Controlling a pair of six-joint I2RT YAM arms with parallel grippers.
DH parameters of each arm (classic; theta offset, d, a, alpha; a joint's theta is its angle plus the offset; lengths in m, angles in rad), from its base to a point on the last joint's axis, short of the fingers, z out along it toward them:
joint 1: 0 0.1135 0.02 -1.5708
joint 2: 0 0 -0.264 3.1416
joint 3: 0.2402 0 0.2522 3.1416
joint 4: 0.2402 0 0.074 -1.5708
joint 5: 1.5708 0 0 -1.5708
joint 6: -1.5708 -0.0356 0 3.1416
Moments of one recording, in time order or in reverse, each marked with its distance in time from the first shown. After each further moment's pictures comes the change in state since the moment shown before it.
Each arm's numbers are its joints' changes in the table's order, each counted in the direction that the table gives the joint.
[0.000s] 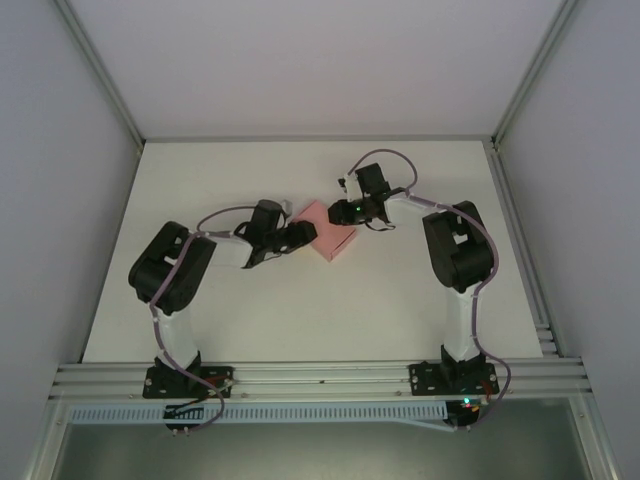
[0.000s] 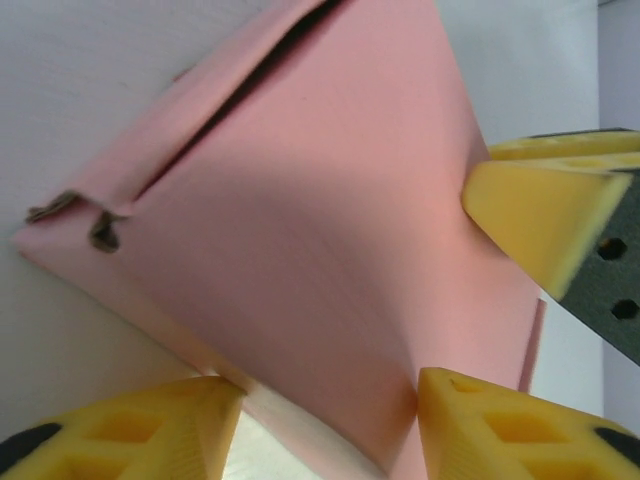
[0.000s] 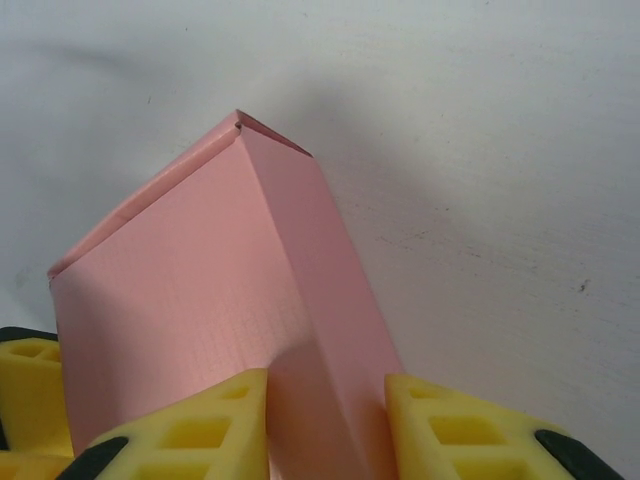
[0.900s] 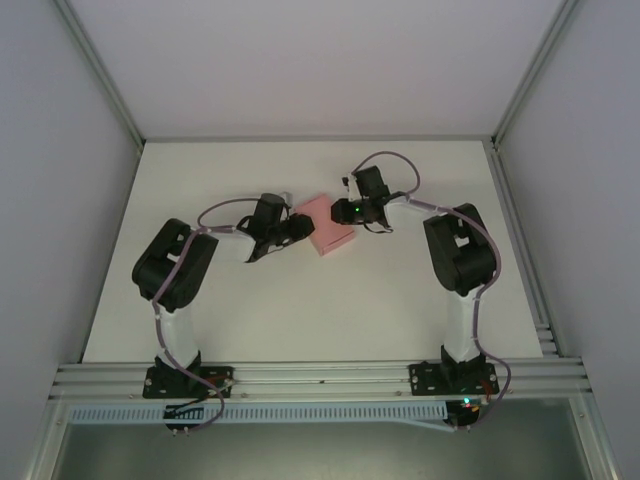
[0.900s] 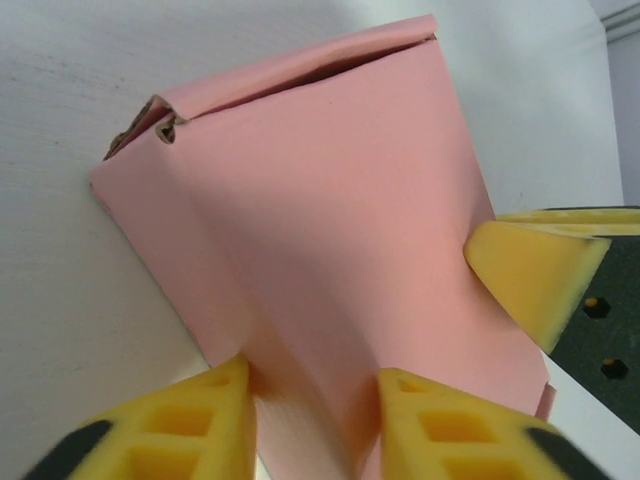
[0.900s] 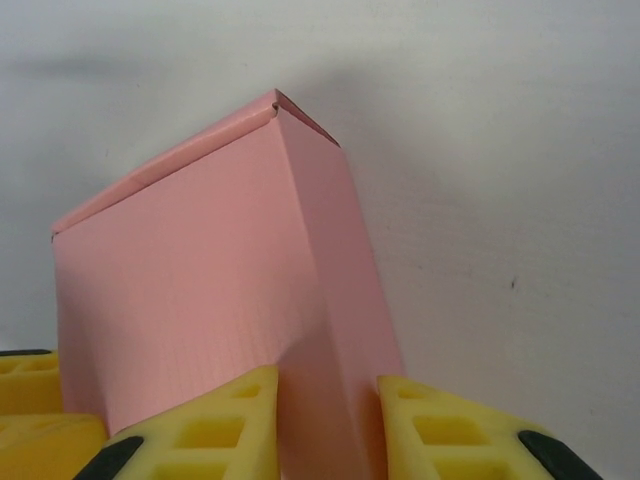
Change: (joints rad) left arm -0.002 0.015 0.060 0.036 -0.078 -0.058; right arm 0.023 -0.043 -0.054 -0.052 0.143 -0.110
